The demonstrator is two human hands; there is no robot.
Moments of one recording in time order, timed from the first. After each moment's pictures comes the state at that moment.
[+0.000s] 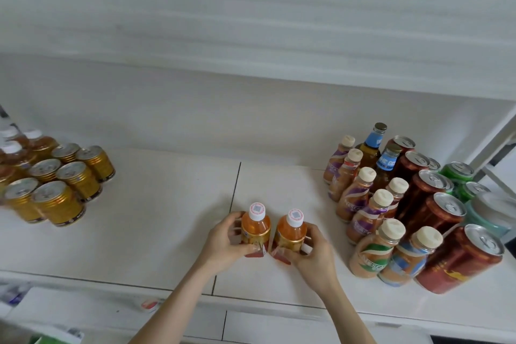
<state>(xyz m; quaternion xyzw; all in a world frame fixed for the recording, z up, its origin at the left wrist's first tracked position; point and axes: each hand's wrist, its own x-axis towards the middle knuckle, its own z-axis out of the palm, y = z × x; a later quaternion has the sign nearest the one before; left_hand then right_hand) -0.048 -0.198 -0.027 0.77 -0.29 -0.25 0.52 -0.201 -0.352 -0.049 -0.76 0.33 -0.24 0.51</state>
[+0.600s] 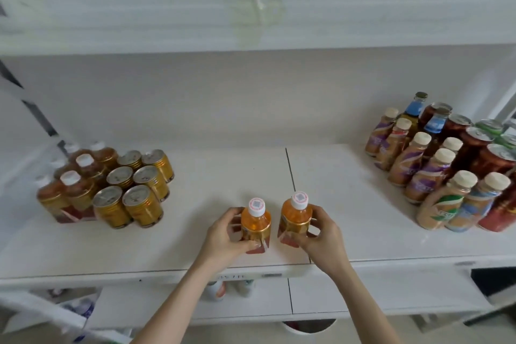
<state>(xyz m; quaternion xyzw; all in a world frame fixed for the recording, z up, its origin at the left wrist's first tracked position) 0.051 -0.024 -0.013 0.77 -0.34 -0.25 0.49 -0.115 -0.182 -0.029 -0.73 0.34 -0.28 0.53</state>
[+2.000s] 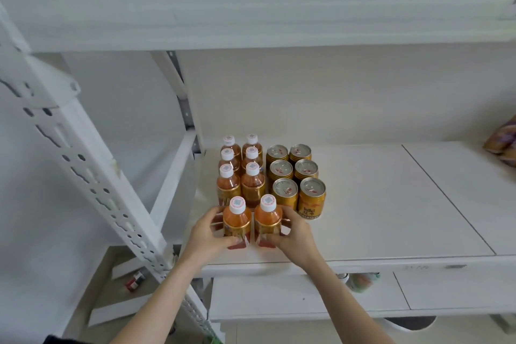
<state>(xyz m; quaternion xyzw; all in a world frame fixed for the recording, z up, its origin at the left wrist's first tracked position) 0.358 0.284 -0.026 0.80 -0.27 -0.24 0.48 0.207 0.131 -0.034 -0.78 0.28 -0.21 0.52</state>
